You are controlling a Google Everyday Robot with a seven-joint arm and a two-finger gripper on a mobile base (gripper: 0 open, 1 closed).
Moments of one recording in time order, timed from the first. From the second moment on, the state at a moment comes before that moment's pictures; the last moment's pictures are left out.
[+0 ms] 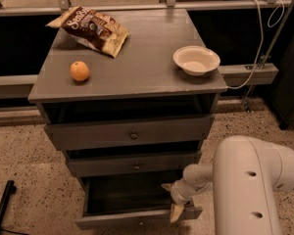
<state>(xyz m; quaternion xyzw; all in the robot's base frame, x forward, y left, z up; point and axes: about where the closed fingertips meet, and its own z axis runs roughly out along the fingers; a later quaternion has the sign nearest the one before) 0.514 -0.102 0.229 -0.76 0.62 0.14 0.17</state>
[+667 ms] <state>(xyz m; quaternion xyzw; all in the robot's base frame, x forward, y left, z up) 0.556 -0.101 0.223 -0.74 0.61 0.16 0.21</state>
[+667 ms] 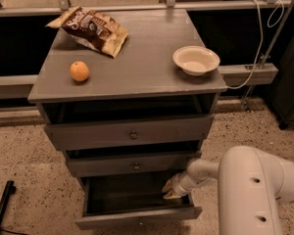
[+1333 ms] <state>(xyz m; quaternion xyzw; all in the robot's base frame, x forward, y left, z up) 0.561 -0.100 0.188 -0.74 0.60 0.19 0.24</state>
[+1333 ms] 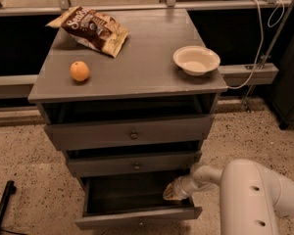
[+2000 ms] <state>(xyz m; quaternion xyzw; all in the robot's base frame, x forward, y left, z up) 0.545 -0.092 0.131 -0.75 0.57 0.21 0.26</state>
